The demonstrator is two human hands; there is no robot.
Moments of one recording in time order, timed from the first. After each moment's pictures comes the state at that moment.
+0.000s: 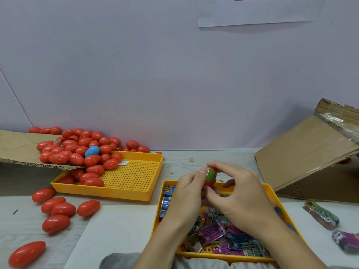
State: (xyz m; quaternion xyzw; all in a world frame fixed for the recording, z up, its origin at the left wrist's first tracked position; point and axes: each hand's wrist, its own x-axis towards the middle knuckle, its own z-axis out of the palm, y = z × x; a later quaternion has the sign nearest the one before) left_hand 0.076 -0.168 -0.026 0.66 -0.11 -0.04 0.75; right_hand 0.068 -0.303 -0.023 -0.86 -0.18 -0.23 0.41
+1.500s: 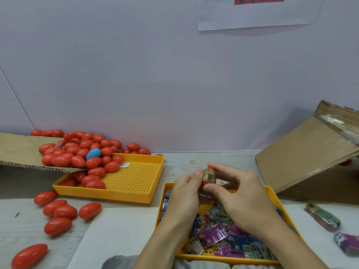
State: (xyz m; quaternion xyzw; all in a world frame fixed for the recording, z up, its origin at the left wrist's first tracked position) left_hand 0.080 -0.167 -0.030 0.63 -0.05 -0.02 0.78; right_hand 0.070 -0.303 -0.026 -0.81 -0.14 -0.15 0.55
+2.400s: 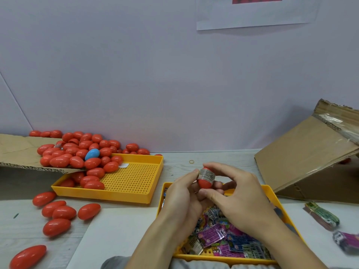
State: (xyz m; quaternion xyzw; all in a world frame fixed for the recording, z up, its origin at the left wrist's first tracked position) left_hand 0.075 -0.163 -0.020 0.45 0.01 -0.14 0.88; right_hand 0.069 -0.304 -0.025 -0.84 -0.16 -0.20 0.47
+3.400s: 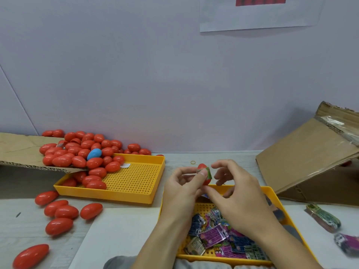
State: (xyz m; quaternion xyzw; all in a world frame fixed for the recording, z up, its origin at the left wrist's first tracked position) left_hand 0.086 -0.162 -0.032 0.54 0.01 0.04 0.84; right_hand 0.071 -0.297 -0.030 -0.85 -0.14 -0.23 0.45
